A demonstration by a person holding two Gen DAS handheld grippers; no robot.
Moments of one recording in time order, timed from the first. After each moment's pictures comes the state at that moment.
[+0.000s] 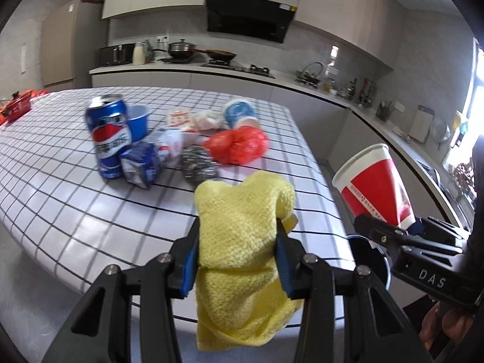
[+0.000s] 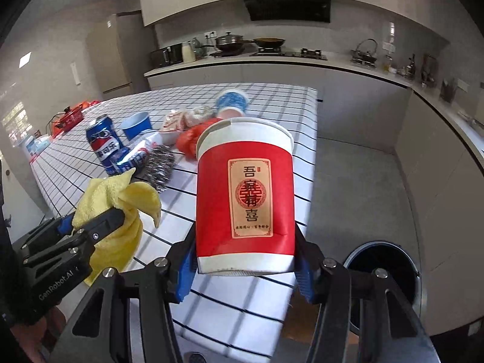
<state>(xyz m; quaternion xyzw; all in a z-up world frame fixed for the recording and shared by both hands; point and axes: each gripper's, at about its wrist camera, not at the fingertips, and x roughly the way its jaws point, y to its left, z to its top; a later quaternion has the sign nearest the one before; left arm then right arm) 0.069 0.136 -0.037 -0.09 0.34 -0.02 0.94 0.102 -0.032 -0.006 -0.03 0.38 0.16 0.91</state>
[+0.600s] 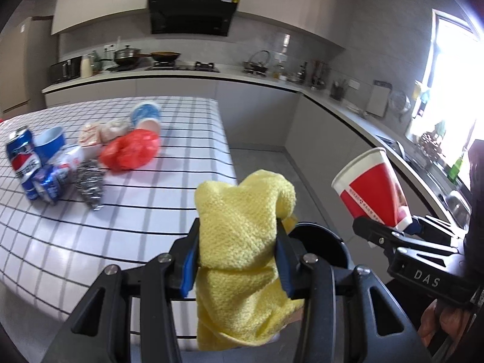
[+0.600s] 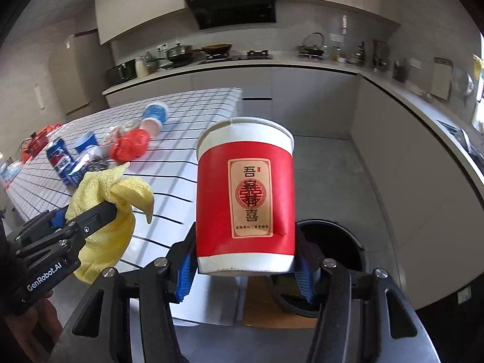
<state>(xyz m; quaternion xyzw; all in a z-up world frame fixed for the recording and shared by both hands) 0.080 0.016 -0.030 -0.05 0.34 -0.12 0.93 0.072 -0.164 0.003 0.00 0.38 0.06 0.92</state>
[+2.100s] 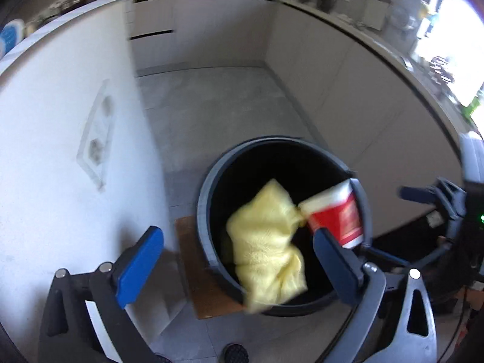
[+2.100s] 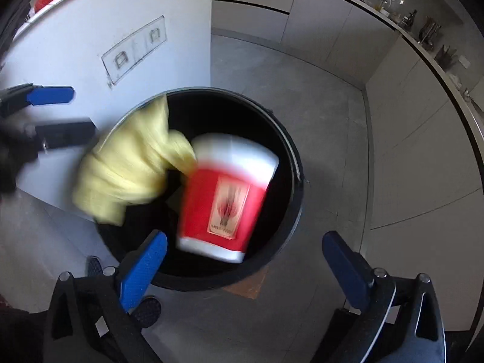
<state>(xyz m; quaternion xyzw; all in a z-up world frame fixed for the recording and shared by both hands) 0.155 -0.141 -0.188 0.01 0.50 -0.14 0.85 0.149 -0.348 -0.209 -0.16 0.54 0.11 0.82</state>
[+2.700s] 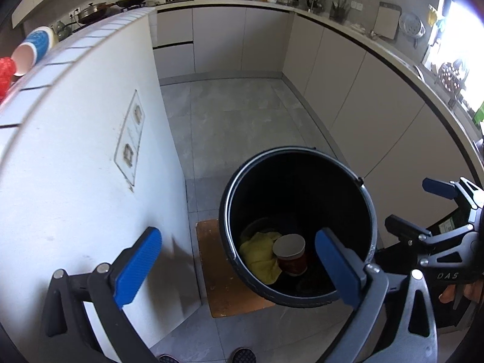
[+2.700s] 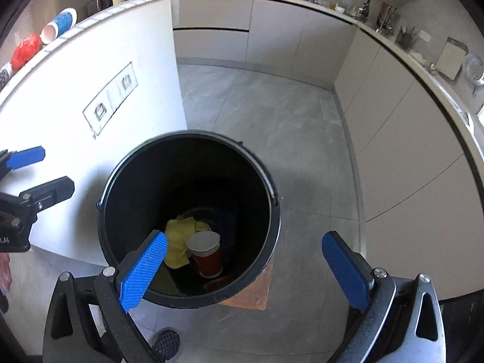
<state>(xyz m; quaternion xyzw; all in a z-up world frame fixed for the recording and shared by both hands) 0.112 -0.138 -0.146 0.01 0.47 -0.11 0.87 0.148 -0.345 -0.166 -0.09 0.50 0.04 0.86</state>
